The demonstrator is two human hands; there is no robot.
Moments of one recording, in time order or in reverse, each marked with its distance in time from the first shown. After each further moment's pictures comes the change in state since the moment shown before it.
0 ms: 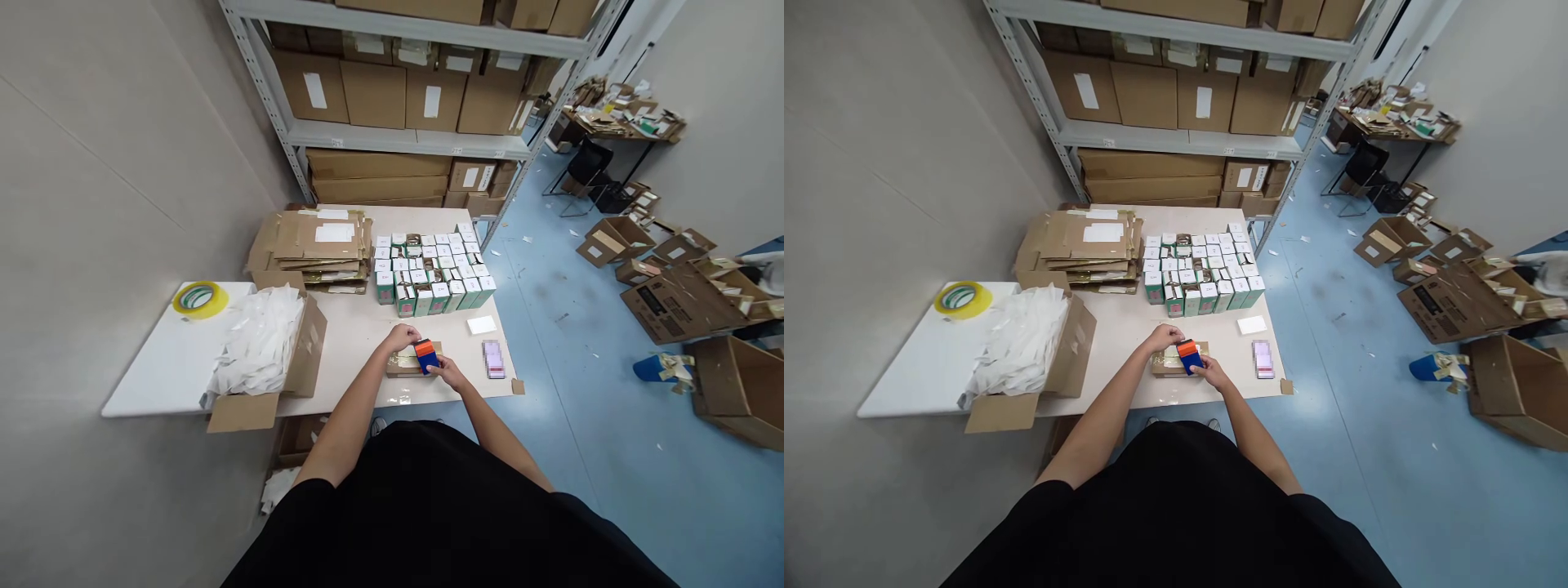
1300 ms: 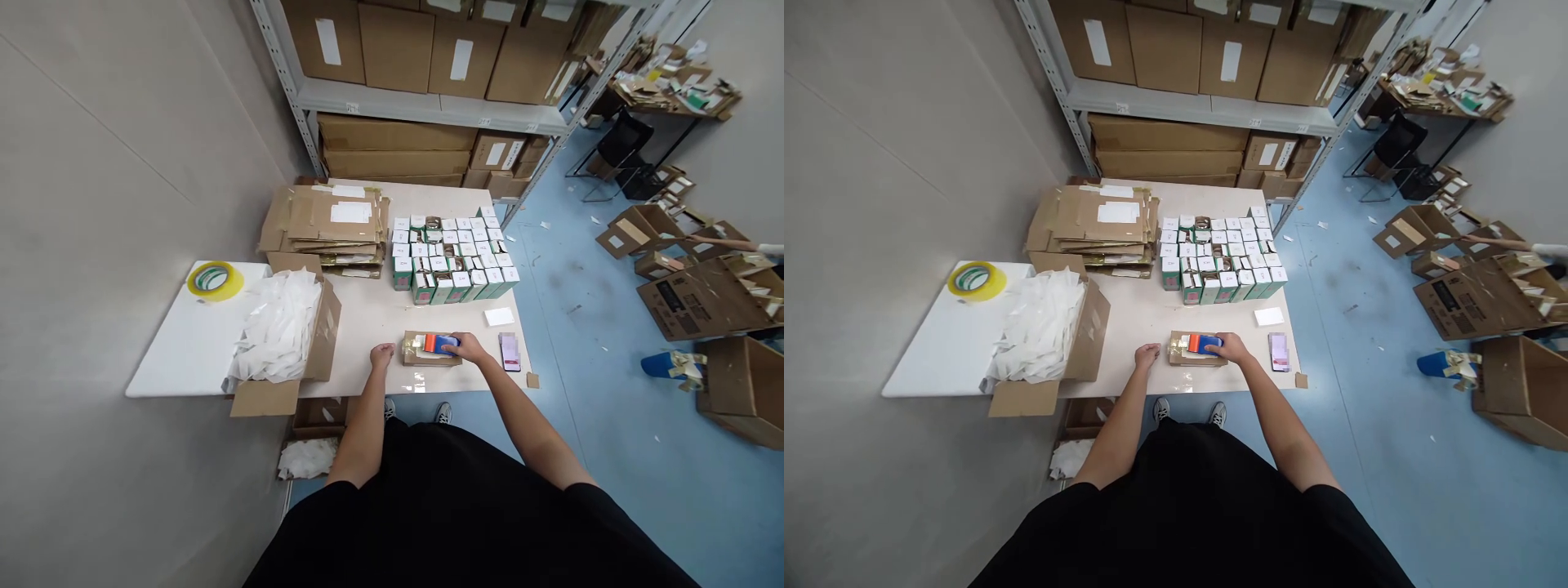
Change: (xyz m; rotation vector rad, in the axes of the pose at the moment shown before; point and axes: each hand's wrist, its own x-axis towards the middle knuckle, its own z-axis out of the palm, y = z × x) left_hand -0.065 -0.145 -0.004 -0.336 0.664 -0.461; right_hand 0.041 -0.062 -0.016 -1.019 -0.002 0.018
